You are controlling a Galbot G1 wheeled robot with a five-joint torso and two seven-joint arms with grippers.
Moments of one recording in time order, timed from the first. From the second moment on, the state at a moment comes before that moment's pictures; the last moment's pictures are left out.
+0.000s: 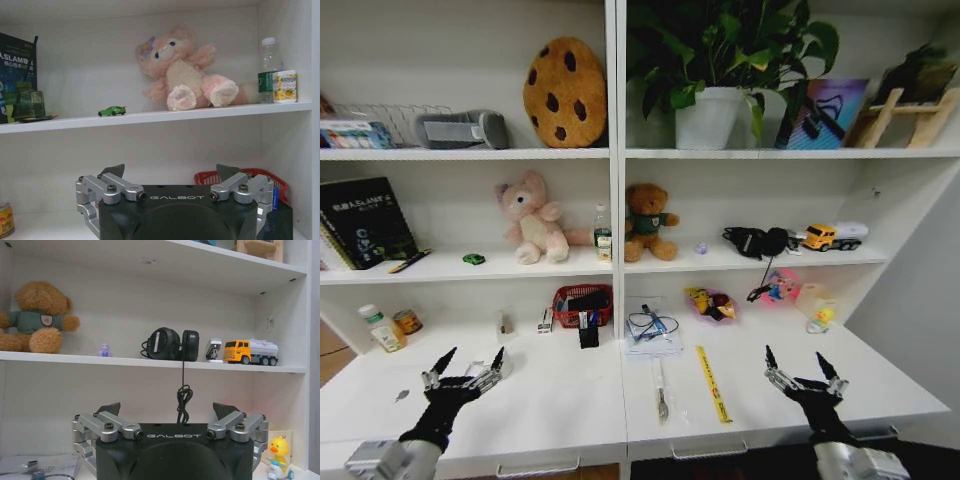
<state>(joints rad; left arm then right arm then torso) 1.99 -1.21 -0.98 -2.43 -0.50 0.08 -0.05 -1.95 1.25 0.82 2.31 0.36 0.16 0.24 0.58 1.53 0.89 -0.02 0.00</state>
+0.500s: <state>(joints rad) 1.99 -1.21 -0.98 -2.43 -0.50 0.08 -0.05 -1.95 1.25 0.81 2.31 0.36 0.16 0.24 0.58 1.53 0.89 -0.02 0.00</state>
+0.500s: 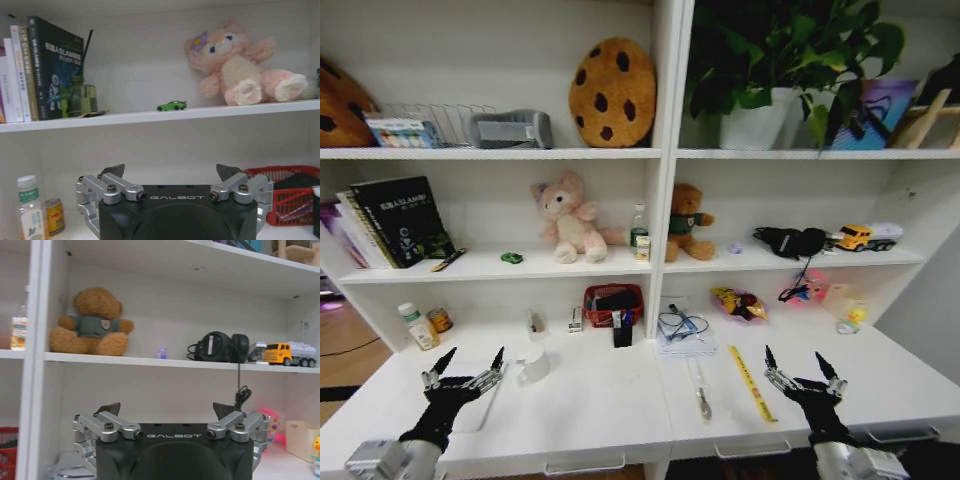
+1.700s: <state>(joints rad) 1.99 -1.21 -0.98 -2.43 -0.50 0.08 -0.05 -1.95 1.25 0.81 2.31 0.36 0.16 0.24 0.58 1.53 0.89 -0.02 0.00</state>
